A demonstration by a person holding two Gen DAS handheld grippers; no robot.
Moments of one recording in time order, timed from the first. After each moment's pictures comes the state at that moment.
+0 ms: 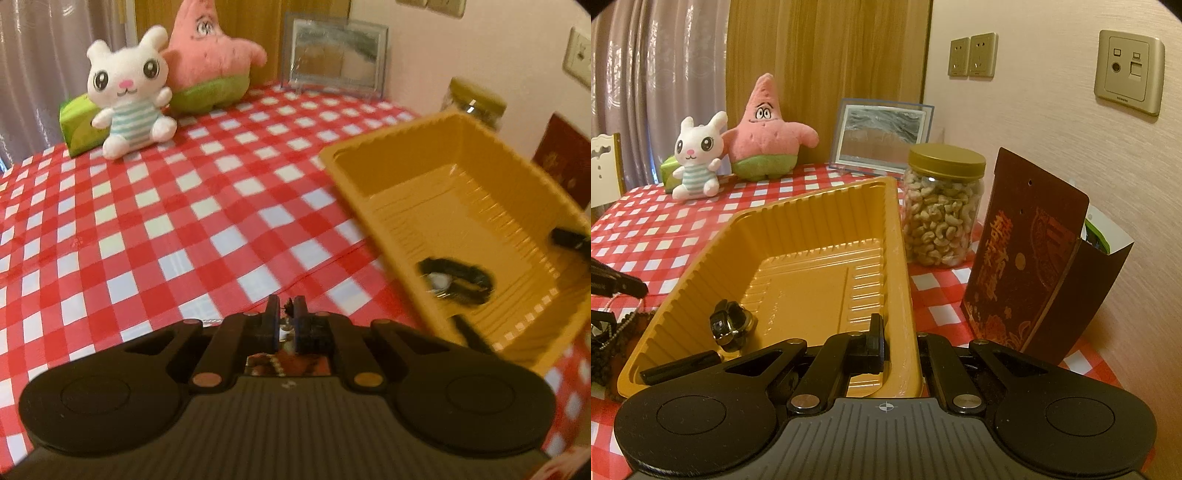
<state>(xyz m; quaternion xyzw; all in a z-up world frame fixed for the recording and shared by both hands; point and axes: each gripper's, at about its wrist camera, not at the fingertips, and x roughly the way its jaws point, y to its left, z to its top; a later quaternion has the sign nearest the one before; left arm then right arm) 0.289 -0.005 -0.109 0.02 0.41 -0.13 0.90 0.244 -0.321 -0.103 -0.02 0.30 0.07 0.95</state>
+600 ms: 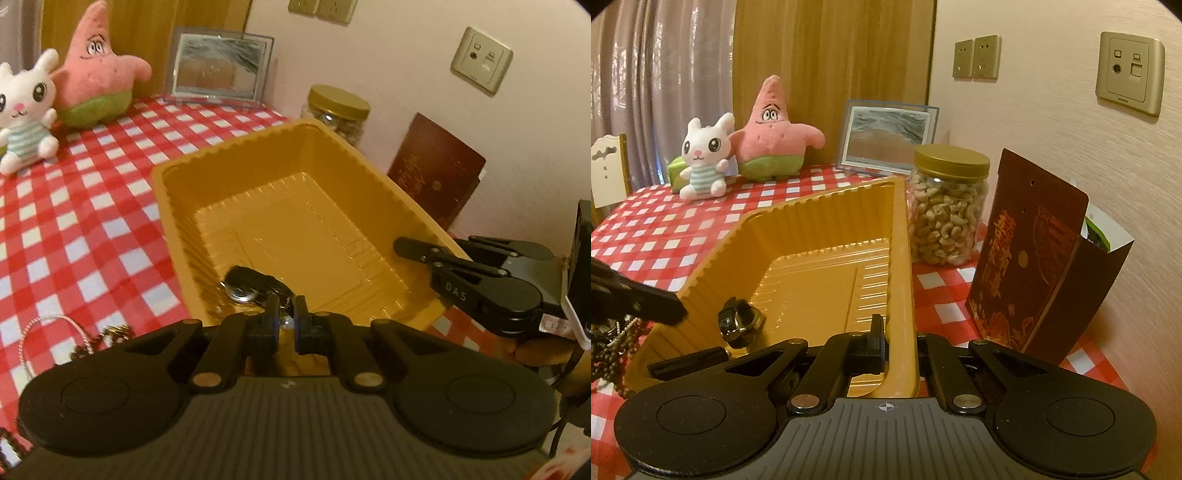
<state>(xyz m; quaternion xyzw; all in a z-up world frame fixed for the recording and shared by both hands) 0.252 -0.098 -0.085 -0.02 0.40 -0.26 0.88 0.236 -0.317 -0.099 -0.02 0.30 0.08 0.95</state>
